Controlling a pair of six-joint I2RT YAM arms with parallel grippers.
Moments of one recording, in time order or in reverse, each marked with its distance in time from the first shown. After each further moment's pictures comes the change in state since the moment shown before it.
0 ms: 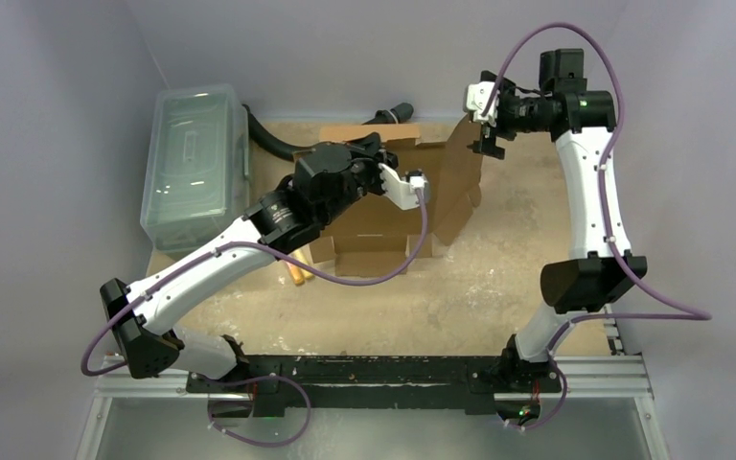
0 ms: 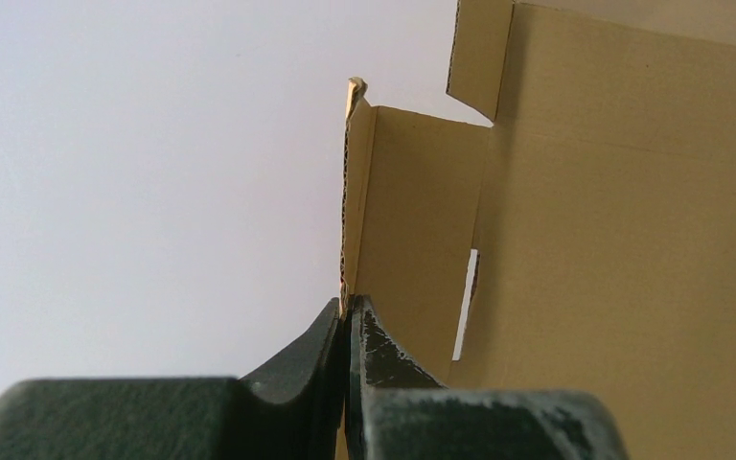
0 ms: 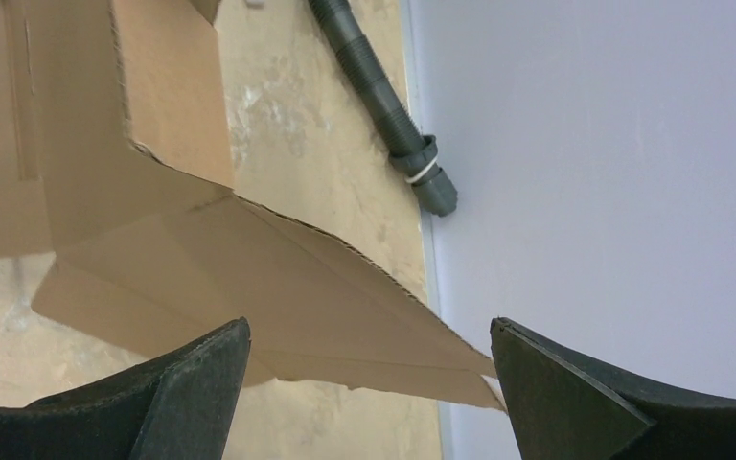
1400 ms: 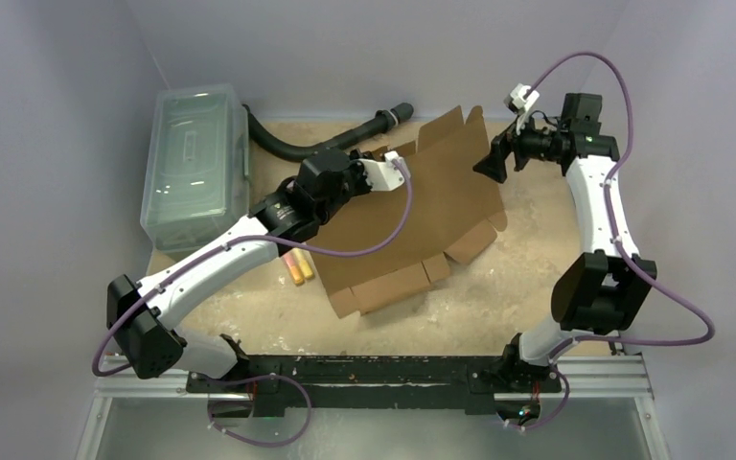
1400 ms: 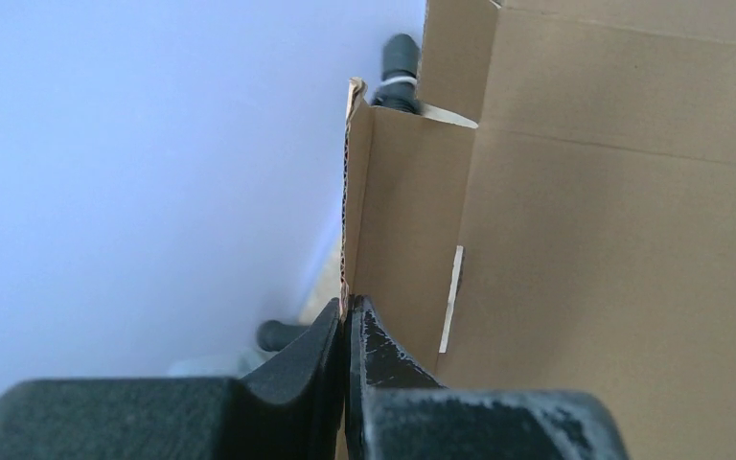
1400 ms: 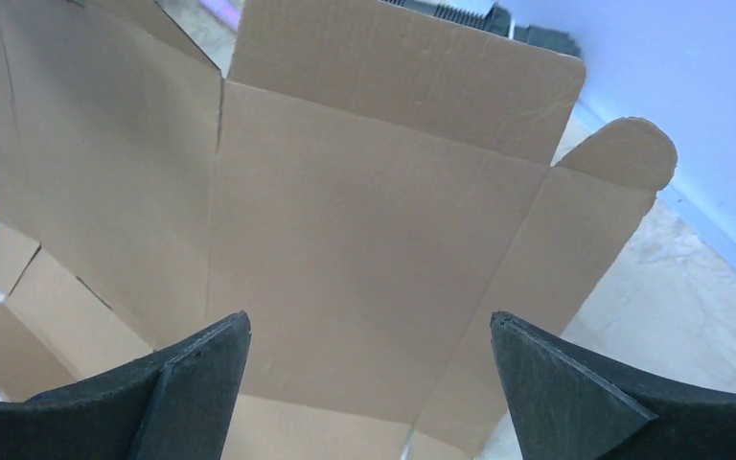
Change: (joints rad) left arm 0.106 0.006 -0.167 -0.027 -0.050 -0.451; right arm -0.193 -0.126 -0.554 0.427 -0.144 0.696
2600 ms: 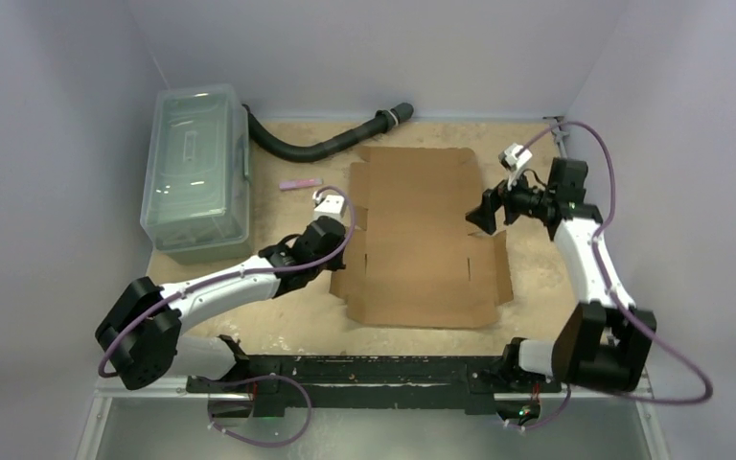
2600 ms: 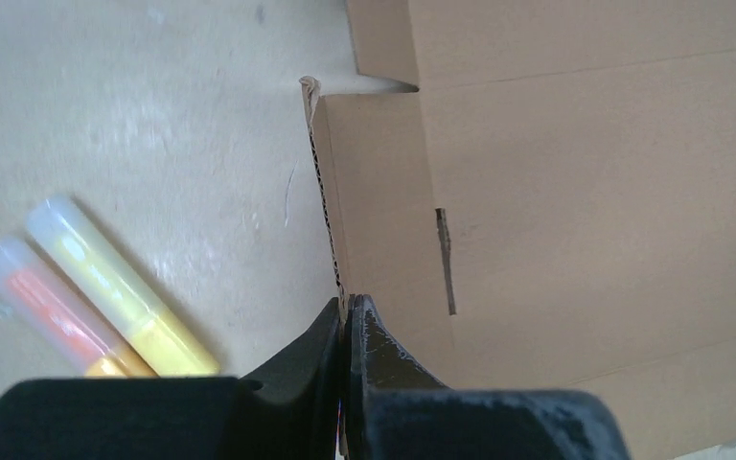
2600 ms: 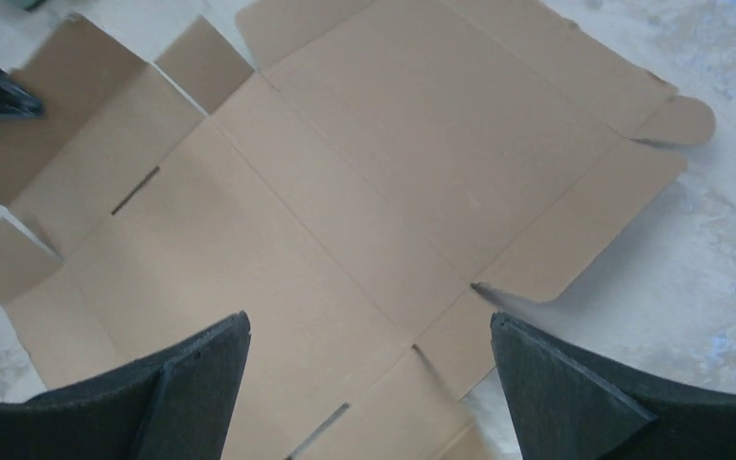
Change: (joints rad) left arm 0.000 -0.084 -0.584 0.068 -0.050 -1.321; right arm -0.010 -0.381 -0.642 0.343 0.058 0.194
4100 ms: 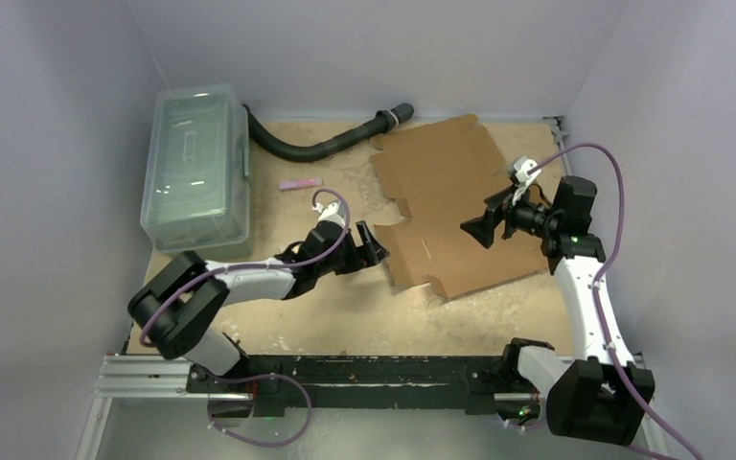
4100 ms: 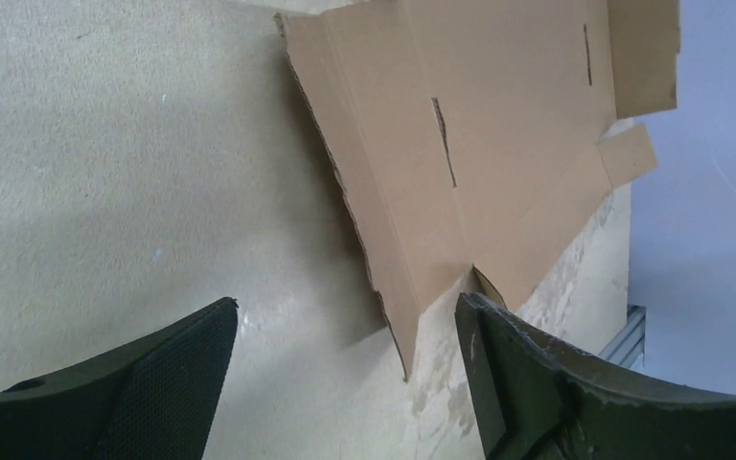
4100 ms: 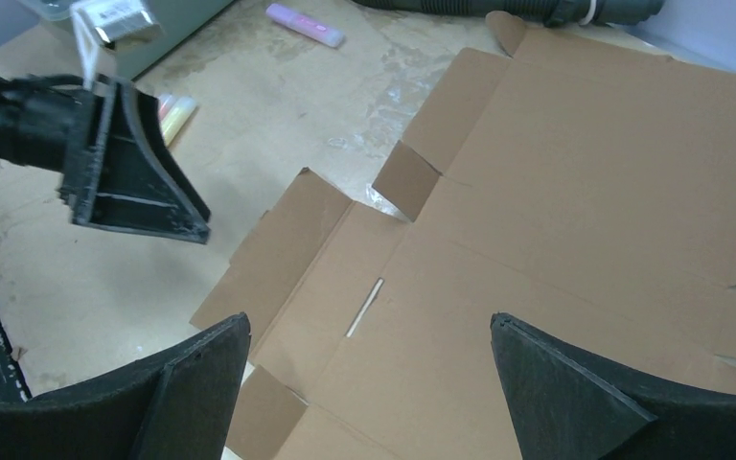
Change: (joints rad) left arm 0.052 0.170 -0.102 0.491 0.364 -0.364; right arm 0.001 -0.197 -0.101 0.085 -0.088 0.153
